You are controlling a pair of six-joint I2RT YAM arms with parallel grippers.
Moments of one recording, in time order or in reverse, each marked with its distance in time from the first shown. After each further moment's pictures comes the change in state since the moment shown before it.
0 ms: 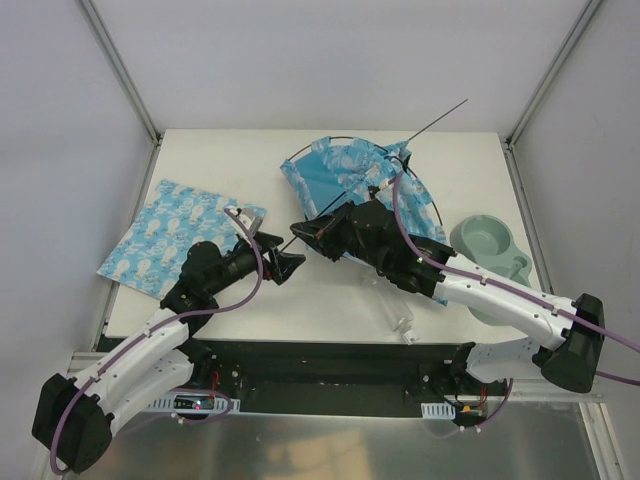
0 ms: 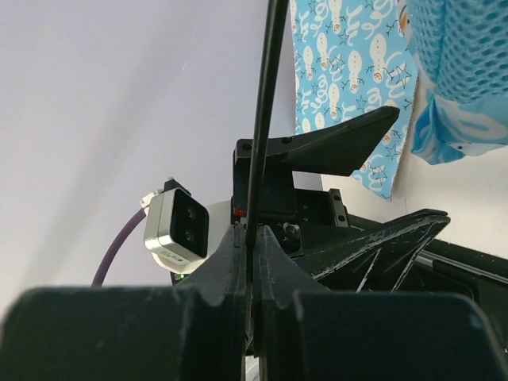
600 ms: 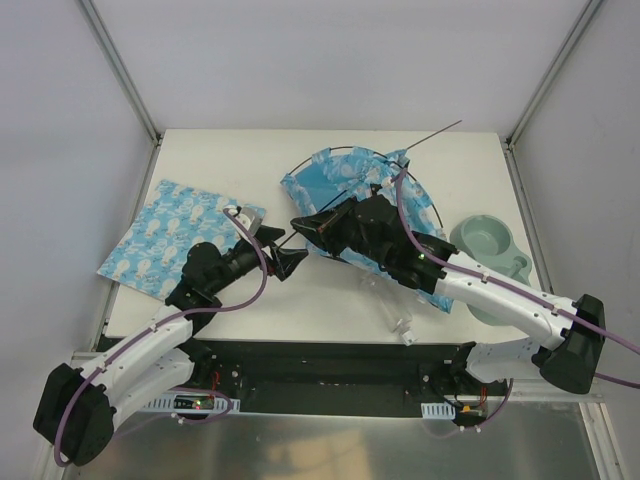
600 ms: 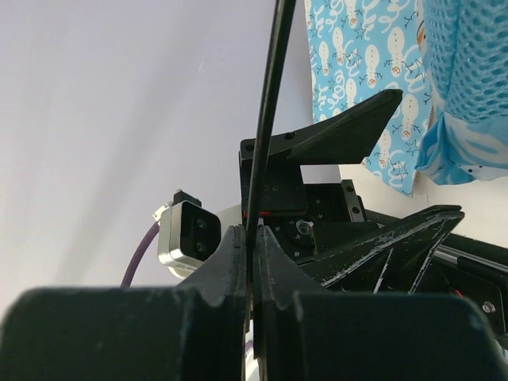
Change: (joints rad) left arm 0.000 0.056 -0.032 0.200 0.000 0.030; right arm -0.031 0.000 0.000 0.025 -0.048 0.052
